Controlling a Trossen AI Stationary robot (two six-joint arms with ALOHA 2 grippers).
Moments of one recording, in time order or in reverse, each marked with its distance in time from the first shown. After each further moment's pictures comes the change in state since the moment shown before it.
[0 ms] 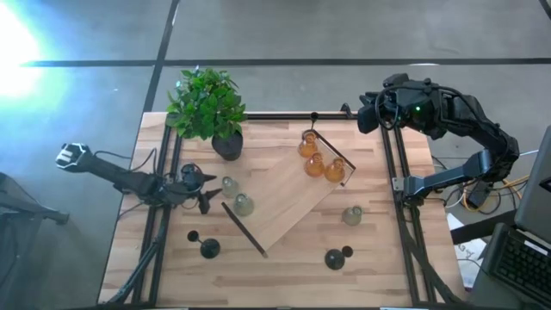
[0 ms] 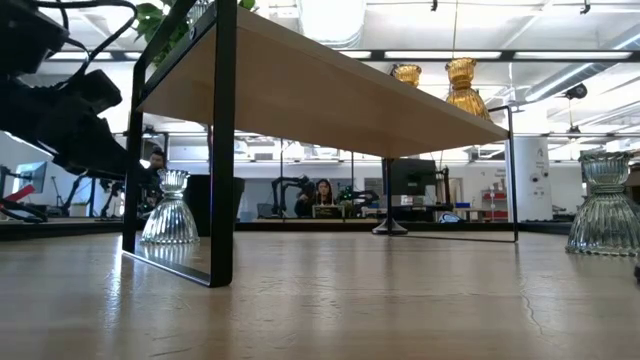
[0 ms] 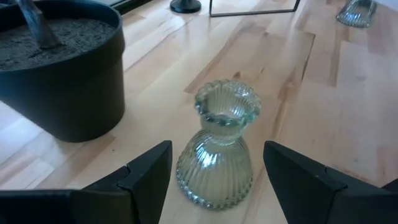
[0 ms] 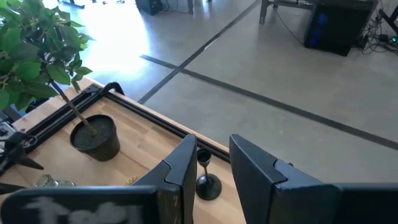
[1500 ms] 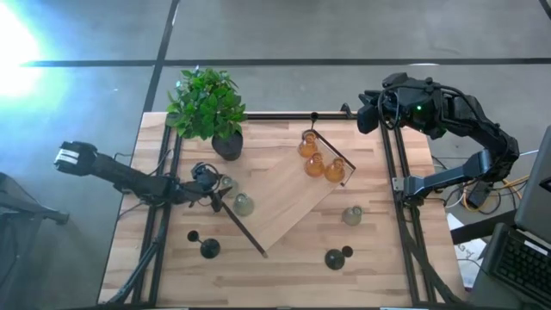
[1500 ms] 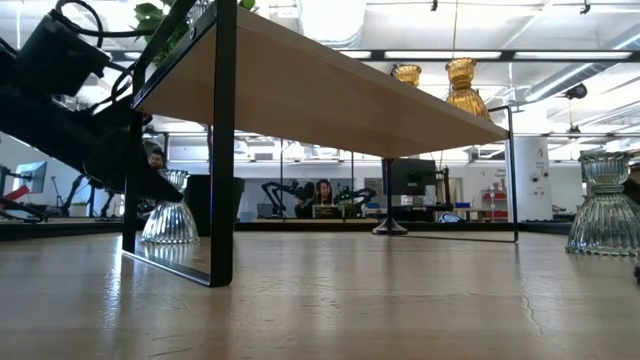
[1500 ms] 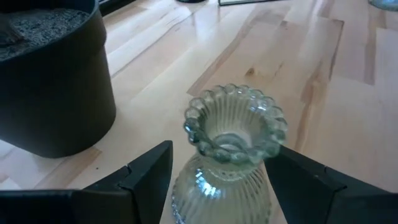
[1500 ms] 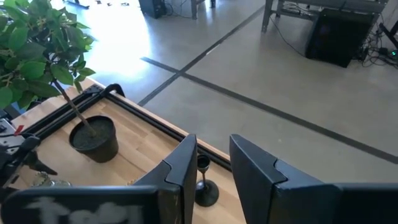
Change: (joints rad) left arm 0.145 0.411 -0.014 0.520 0.075 0.098; right arm 0.000 0.000 0.000 0.029 0.000 -0.060
